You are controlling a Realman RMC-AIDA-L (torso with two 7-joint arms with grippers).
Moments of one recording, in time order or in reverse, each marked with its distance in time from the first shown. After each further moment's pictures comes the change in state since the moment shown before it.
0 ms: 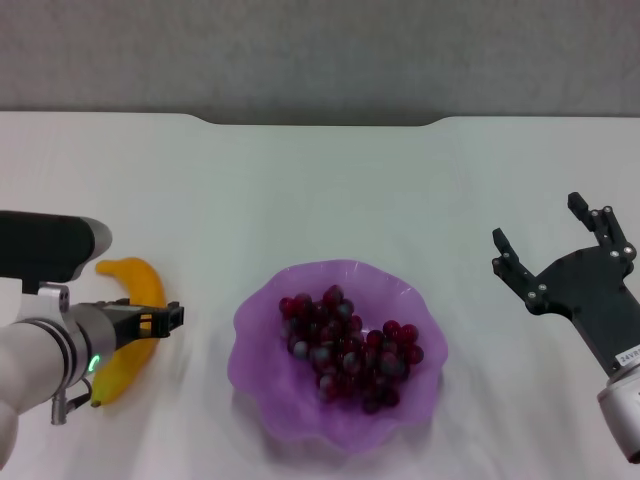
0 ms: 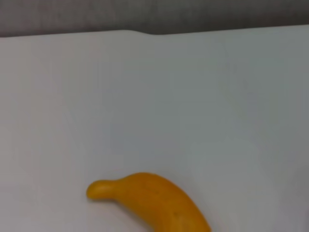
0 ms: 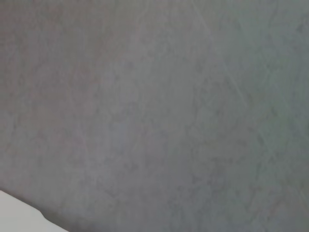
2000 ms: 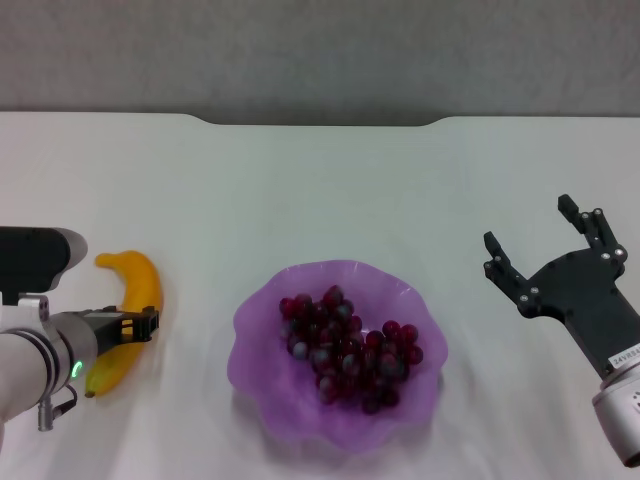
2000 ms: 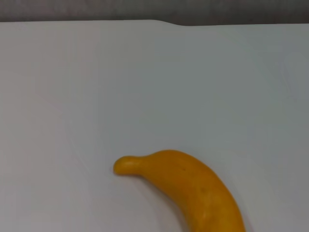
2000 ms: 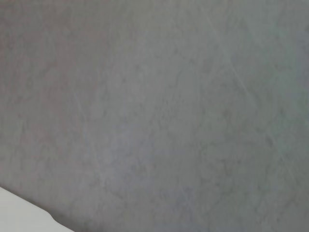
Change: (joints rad) left arm -0.013 -0.003 -0.044 0.119 -0.022 -0.094 0.000; right arm 0.009 -0.001 -0.017 -0.007 -0.002 -0.003 0.013
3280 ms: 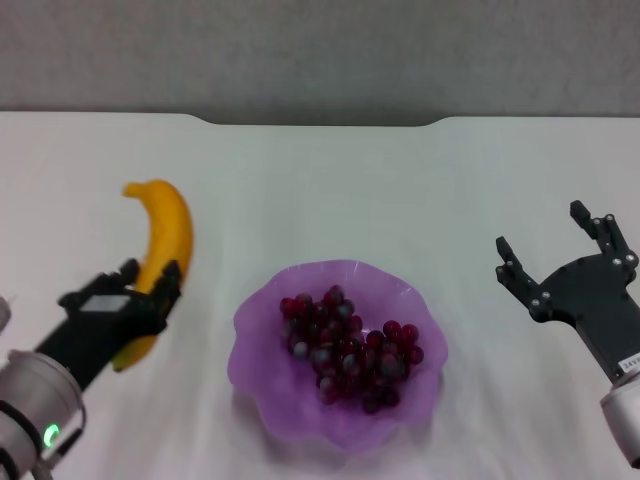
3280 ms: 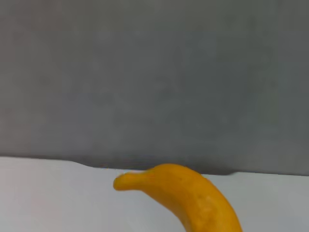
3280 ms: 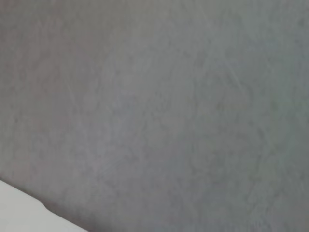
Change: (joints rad) left arm 0.432 0.037 0.181 -0.283 0.117 -0.616 -0.086; right arm -0.007 0.000 0.015 -0.021 0.000 -0.001 -0.002
